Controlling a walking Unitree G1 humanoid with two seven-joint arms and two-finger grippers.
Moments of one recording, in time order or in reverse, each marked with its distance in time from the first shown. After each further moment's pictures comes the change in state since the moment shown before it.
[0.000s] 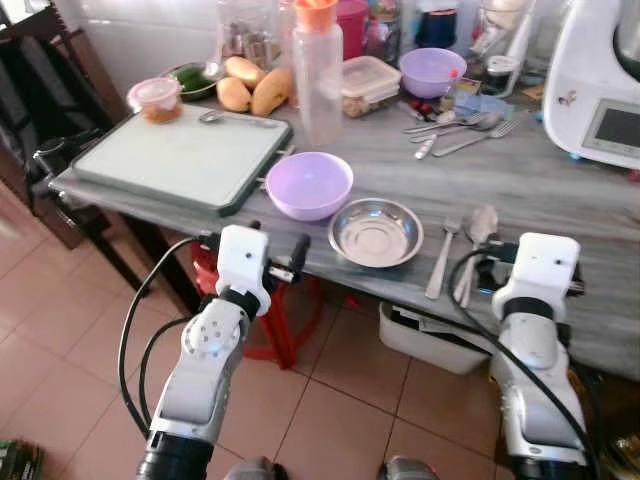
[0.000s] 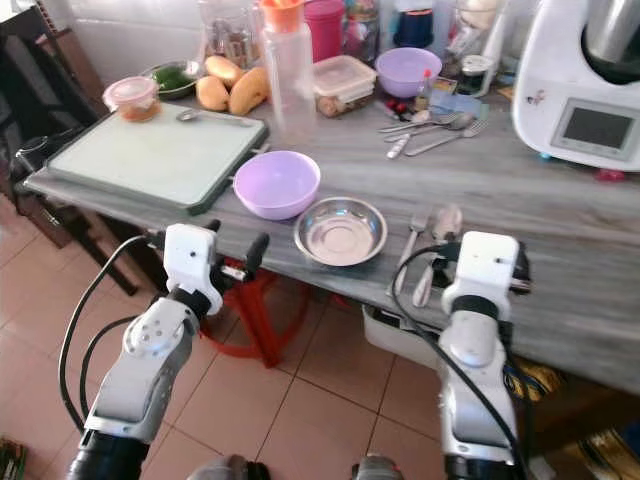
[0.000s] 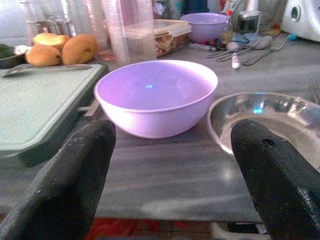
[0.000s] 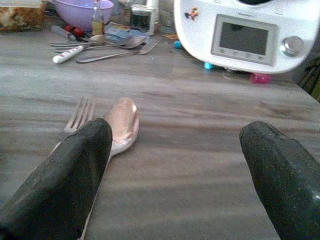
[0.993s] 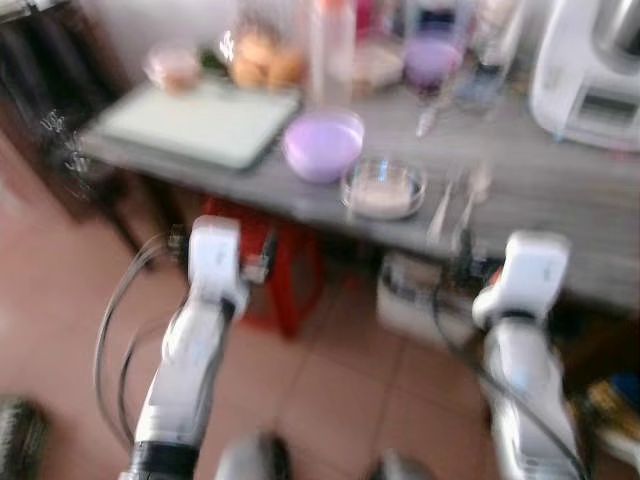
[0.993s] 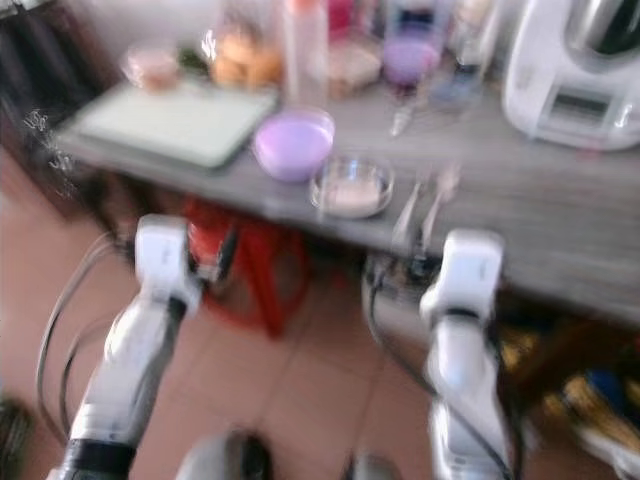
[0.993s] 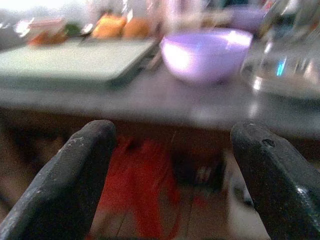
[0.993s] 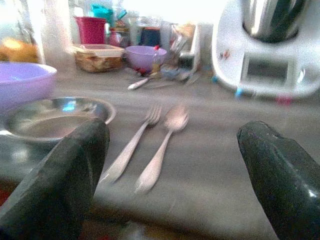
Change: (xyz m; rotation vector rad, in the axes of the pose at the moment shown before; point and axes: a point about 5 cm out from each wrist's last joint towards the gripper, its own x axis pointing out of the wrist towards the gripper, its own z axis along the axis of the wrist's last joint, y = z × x) left arm -0.018 0.032 -0.020 -0.001 0.056 0.170; right arm -0.025 0.018 0.007 0.135 -0.138 0.187
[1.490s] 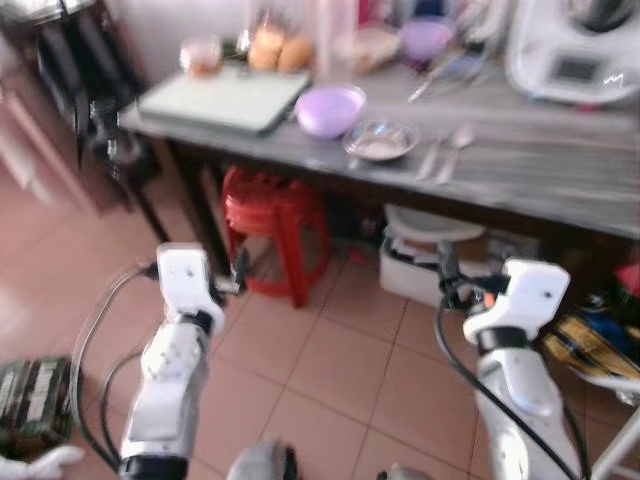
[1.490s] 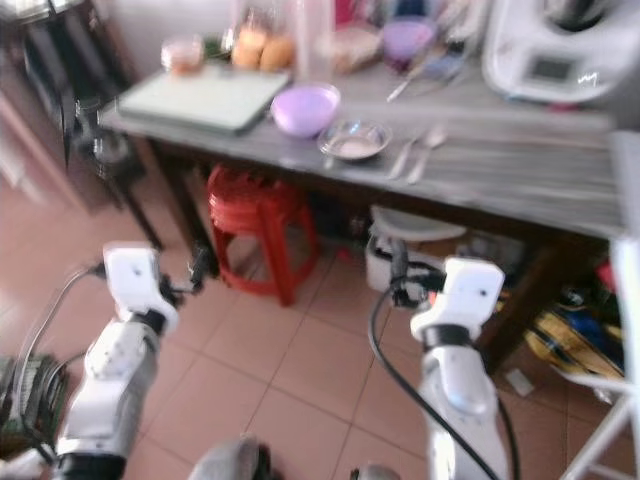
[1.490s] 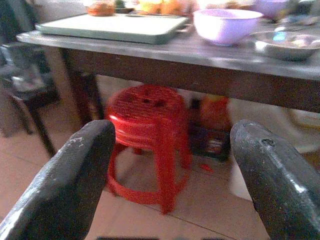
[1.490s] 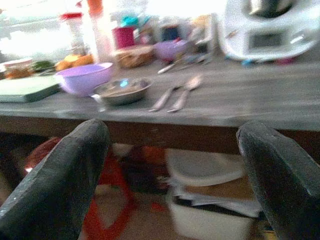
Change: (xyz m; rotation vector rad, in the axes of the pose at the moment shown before) left arm -0.009 0.016 -0.010 -0.094 0.033 0.106; right arm -0.014 0.000 -0.005 0.128 0.009 0.108
